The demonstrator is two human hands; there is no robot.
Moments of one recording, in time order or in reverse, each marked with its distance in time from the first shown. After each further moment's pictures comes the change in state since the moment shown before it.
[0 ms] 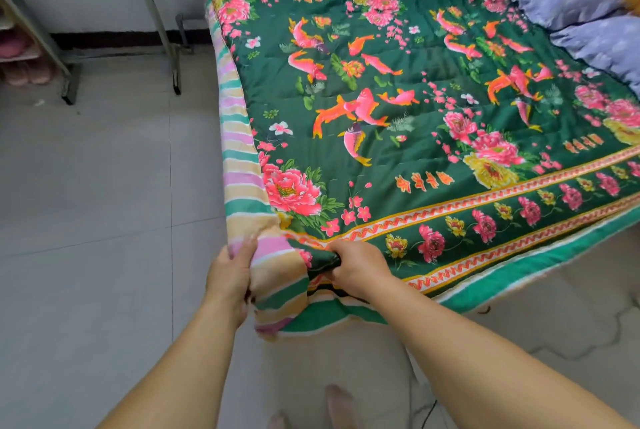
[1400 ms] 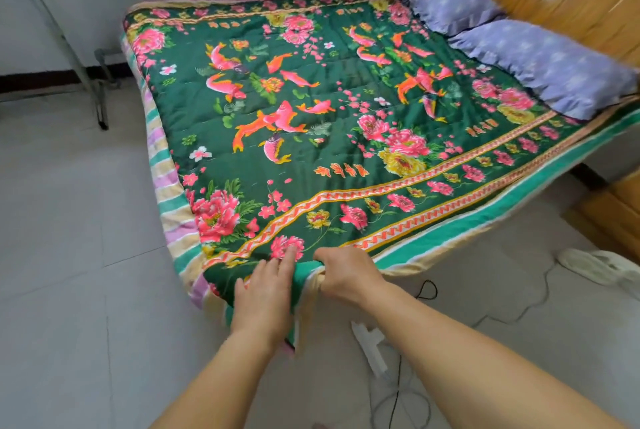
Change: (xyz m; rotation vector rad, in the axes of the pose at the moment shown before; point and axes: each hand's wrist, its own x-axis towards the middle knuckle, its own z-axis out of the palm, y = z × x) left_hand -0.085 -0.076 0.126 1.726 -0.249 0.600; right_hand -0.090 0.100 -0.049 -0.125 0.119 -0.045
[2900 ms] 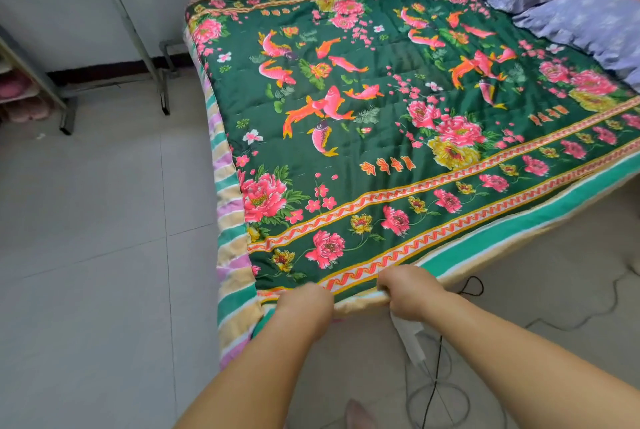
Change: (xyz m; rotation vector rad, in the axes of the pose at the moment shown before) left_hand -0.022 -0.005 0.004 0.247 -0.437 0.056; right_hand -0.024 0.027 0.036 -0.155 -0.335 0.046
